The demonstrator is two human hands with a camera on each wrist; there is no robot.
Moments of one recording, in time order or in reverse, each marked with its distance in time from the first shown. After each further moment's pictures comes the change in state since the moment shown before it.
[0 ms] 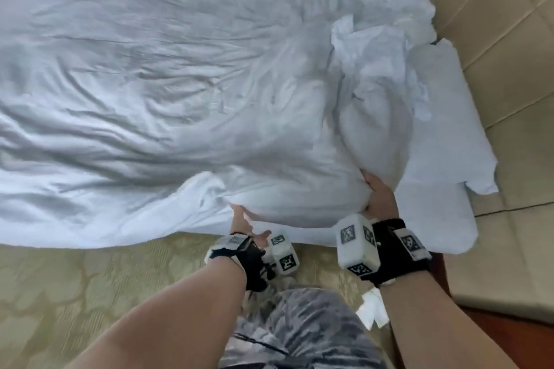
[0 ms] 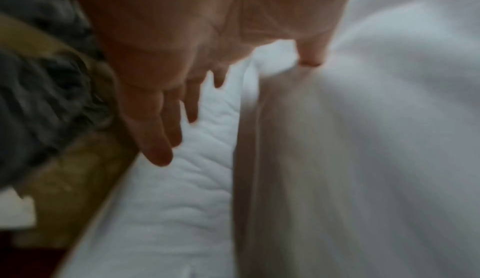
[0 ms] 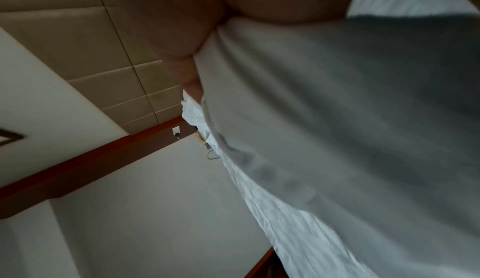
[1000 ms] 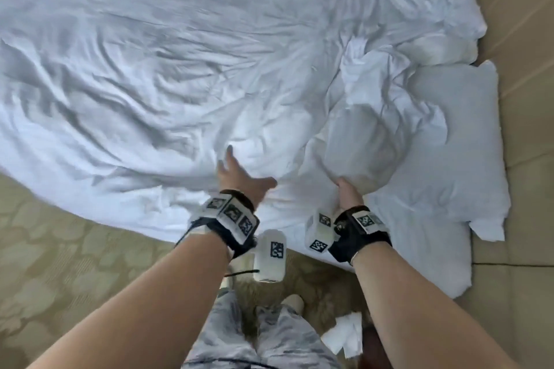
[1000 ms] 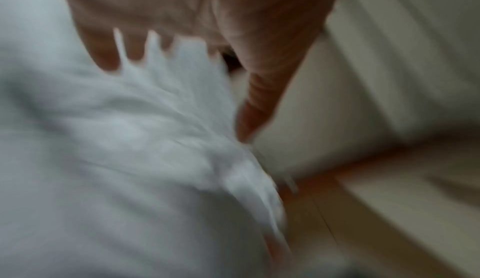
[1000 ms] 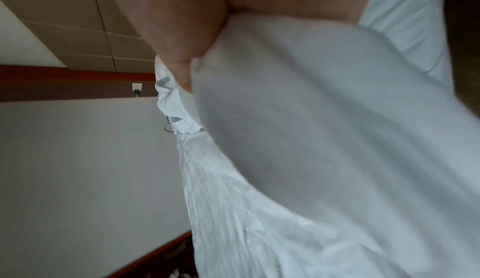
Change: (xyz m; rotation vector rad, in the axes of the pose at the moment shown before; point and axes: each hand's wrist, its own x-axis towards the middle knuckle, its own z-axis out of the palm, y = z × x) left_hand -0.066 -0.060 0.132 0.881 0.429 0.665; right_hand 0.096 -0.020 -0.091 -0.424 -0.051 0.302
